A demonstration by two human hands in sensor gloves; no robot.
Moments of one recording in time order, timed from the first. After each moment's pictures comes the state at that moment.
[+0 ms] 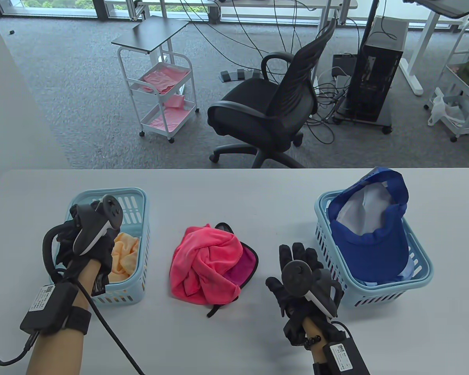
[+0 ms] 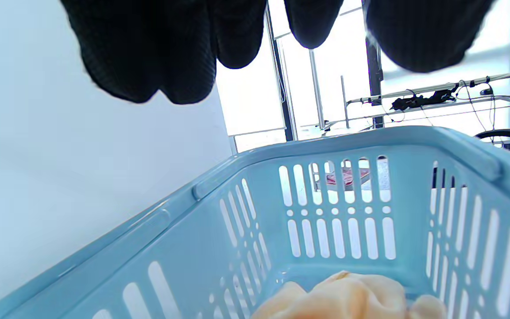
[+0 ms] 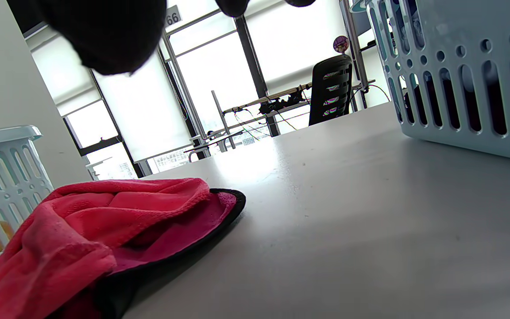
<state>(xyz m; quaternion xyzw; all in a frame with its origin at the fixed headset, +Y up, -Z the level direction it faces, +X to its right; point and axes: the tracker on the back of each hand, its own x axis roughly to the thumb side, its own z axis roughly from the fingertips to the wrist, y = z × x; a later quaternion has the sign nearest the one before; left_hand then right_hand) -0.304 -0.572 -0.403 -0.01 0.18 -0.09 0.98 0.118 -0.709 -0.345 0.03 -0.03 0.98 0.18</state>
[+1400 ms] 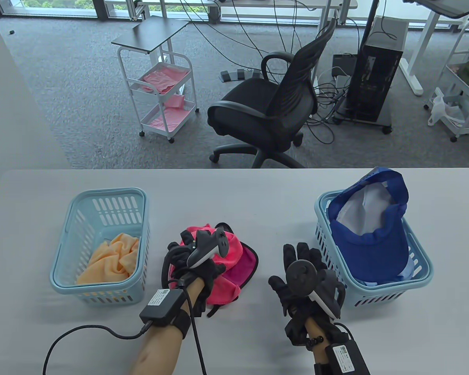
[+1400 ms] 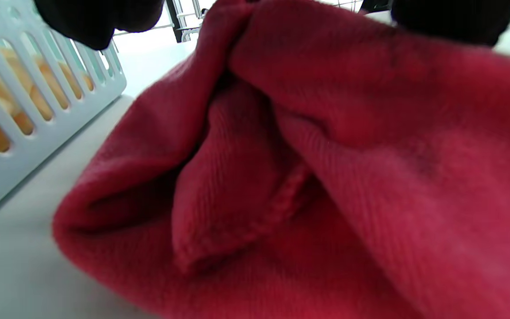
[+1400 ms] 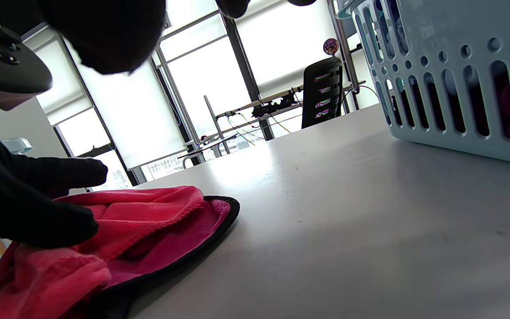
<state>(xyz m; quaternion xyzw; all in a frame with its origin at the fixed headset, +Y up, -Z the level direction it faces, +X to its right) -0.120 -0.736 -0.437 -0.21 0.04 -0.06 0.97 0.126 -0.706 -0.342 0.01 -0.03 0.98 0.19</state>
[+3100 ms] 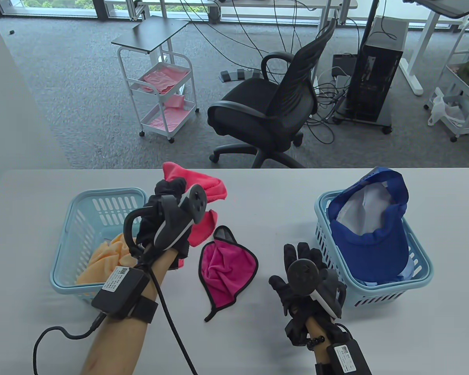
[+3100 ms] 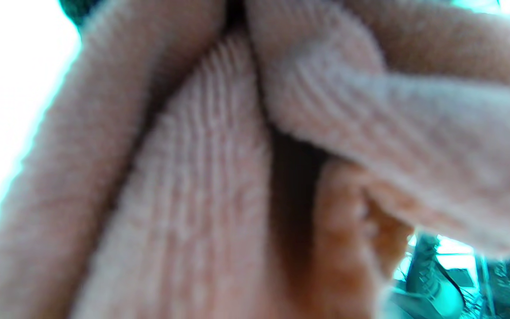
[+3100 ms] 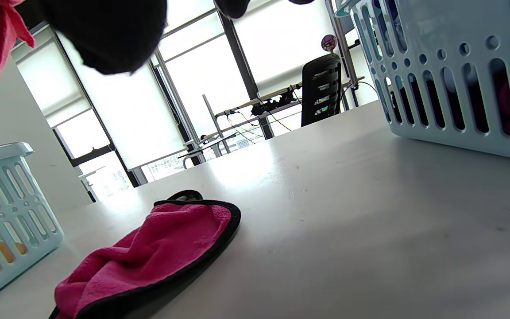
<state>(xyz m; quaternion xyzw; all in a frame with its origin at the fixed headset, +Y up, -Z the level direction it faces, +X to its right) -0.159 -0.512 -0.398 0.17 0.08 -0.07 0.98 0.127 -0.703 -0.342 0.01 -0.03 0.98 0.20</state>
